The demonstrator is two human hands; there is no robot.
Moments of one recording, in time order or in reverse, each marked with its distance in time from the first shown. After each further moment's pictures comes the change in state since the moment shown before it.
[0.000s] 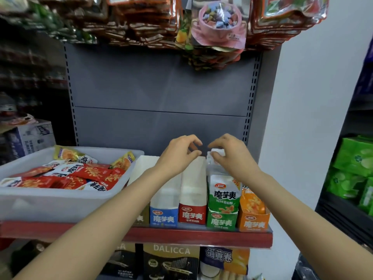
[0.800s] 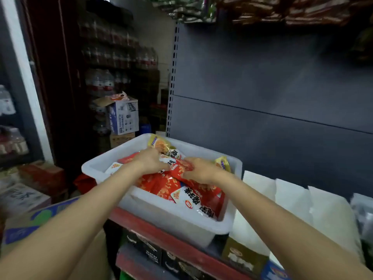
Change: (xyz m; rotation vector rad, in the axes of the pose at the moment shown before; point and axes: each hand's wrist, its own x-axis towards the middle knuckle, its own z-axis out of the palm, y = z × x) left_hand -0.076 -0.253 -0.191 0.415 -0.184 -0.840; right_hand 0.138 -0.231 0.218 0.222 -0.778 -0.249
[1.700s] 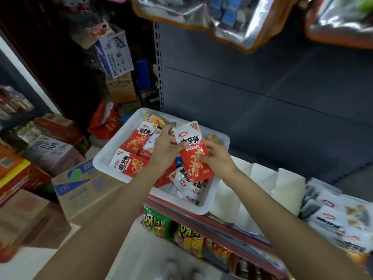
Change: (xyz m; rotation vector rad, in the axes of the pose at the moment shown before) left_hand -0.029 0.091 -0.044 -0.884 -0.063 -0.143; right_hand -0.055 0.005 -0.069 0.931 0.101 0.308
